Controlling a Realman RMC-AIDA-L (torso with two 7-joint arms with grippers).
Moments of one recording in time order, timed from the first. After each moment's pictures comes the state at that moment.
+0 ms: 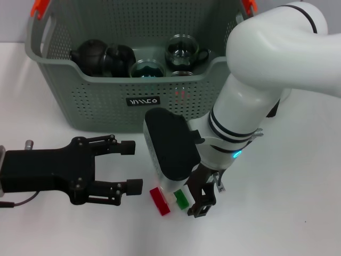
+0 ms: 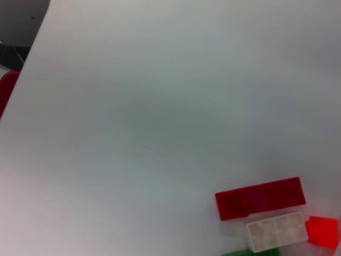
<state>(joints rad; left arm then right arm) -0.42 -2.15 0.51 0.90 2.09 2.02 -1.44 1.15 2.12 -2.05 -0.69 -2.17 -1.19 1.97</state>
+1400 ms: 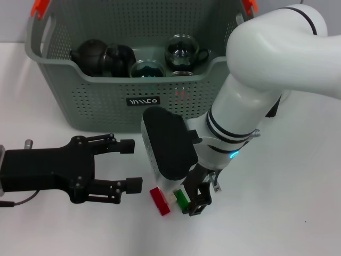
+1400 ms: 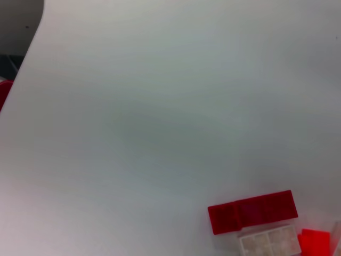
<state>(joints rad) -0.42 -2.15 0.51 0.90 2.09 2.01 -1.44 1.14 2.12 -2.06 -0.68 -2.15 -1.16 1.97</state>
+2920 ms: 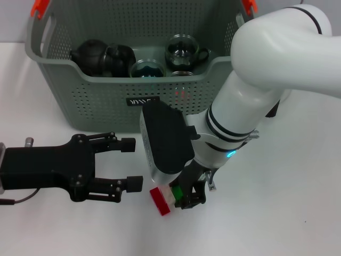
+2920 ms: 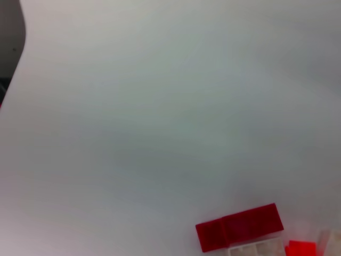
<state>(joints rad) -0.43 -2.15 0.50 0.89 2.09 2.02 -1.44 1.12 2.12 -2.06 -0.72 -2.13 -1.14 2.02</state>
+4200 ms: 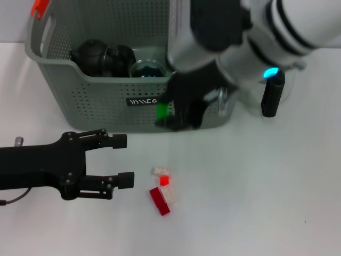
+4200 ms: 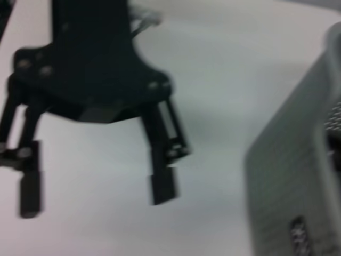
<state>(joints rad) -0.42 -2.14 0.47 0.90 2.08 2.04 -1.44 0.88 2.10 -1.56 -1.44 -2.38 -1.50 2.23</state>
